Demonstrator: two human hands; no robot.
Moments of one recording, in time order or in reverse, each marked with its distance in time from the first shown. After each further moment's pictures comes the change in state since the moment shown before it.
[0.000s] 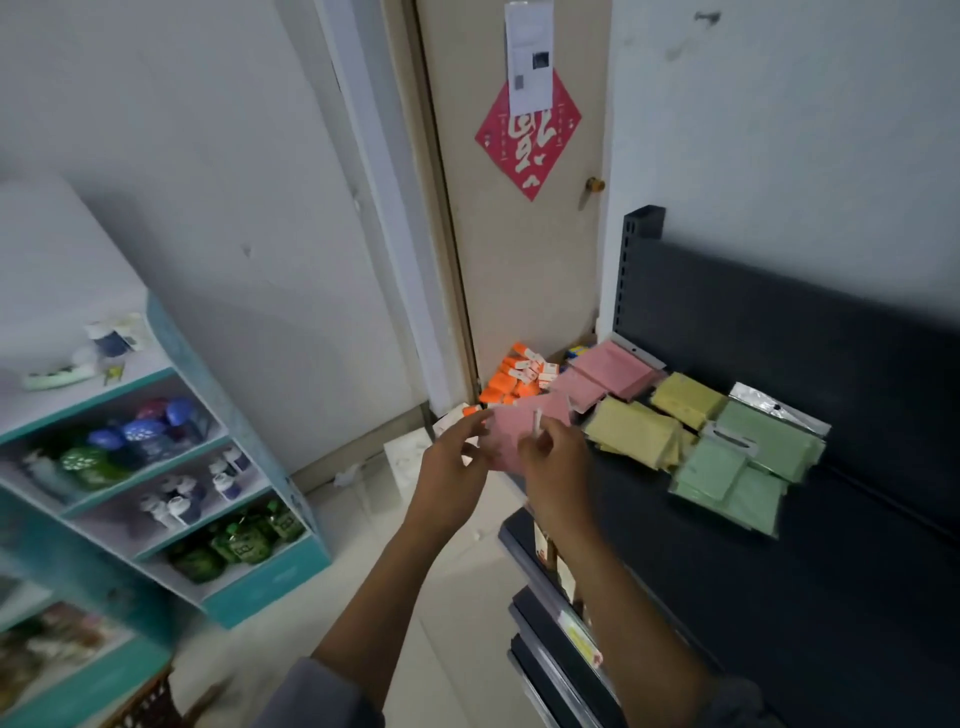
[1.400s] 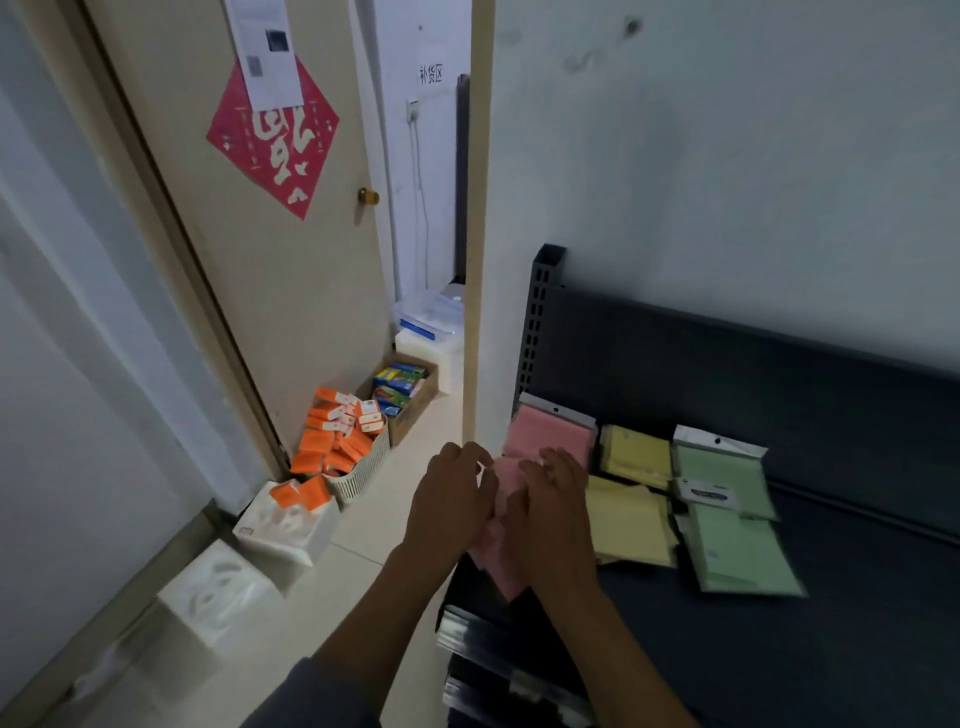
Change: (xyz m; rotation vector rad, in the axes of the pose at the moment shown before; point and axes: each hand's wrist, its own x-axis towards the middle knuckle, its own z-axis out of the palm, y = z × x) left_hand 0.242 -0.070 0.098 0.189 -0.433 0.409; right_hand 0.145 0.044 0.057 -0.624 0.449 0.063
